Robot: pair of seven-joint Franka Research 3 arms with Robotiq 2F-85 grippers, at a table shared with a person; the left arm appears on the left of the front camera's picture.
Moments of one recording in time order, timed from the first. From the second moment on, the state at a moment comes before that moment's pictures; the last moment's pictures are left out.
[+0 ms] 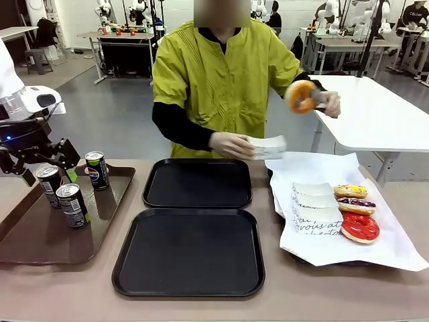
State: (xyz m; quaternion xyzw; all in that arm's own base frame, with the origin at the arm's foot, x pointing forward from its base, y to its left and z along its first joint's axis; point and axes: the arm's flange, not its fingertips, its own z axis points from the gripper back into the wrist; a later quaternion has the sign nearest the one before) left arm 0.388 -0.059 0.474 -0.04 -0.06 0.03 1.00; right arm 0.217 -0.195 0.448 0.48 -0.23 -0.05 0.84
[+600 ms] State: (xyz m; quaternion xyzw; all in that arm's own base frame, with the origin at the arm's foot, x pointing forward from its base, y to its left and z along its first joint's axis) left arm 0.430 -0.059 0.433 0.01 -0.03 0.11 0.99; right arm 0.217 -0.195 0.448 0.48 -0.23 -0.05 0.84
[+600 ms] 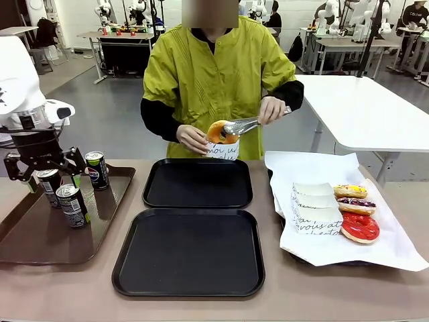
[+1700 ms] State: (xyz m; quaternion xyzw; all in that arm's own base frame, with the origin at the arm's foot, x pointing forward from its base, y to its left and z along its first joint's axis) left arm 0.441 -0.068 0.402 0.01 -0.03 0.05 1.00; right arm 0.217 -0.195 0.448 0.48 -0.23 -0.05 0.84
